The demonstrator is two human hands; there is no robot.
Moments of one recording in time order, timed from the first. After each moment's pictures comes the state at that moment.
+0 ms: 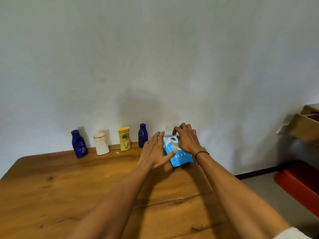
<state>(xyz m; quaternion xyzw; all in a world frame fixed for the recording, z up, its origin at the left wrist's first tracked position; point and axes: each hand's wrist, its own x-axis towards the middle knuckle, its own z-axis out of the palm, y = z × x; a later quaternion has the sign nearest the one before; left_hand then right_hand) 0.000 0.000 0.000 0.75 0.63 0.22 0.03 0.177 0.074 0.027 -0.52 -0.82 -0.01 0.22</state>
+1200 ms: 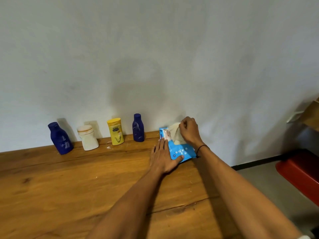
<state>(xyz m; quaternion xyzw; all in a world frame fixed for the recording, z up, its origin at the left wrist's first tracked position) 0.043 0.072 -0.107 0.70 0.69 0.12 0.14 0.179 0.156 -0.039 -0.59 -0.67 0.20 0.39</state>
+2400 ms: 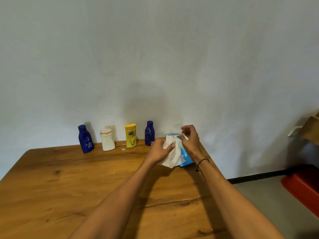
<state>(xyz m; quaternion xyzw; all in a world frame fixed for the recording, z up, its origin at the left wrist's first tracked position) -0.011 0.013 -0.008 0.60 0.61 0.40 0.32 0.152 0.063 0.002 -0.53 -0.62 0.32 0.49</state>
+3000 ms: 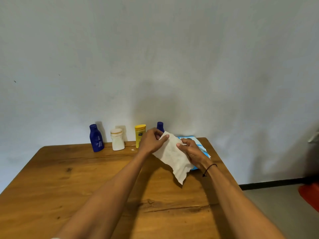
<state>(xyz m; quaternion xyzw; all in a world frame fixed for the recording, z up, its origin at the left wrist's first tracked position) -0.077 0.036 0.007 0.57 0.68 0.41 0.19 0.130 0.068 -0.028 -0.47 -0.58 0.57 0.33</state>
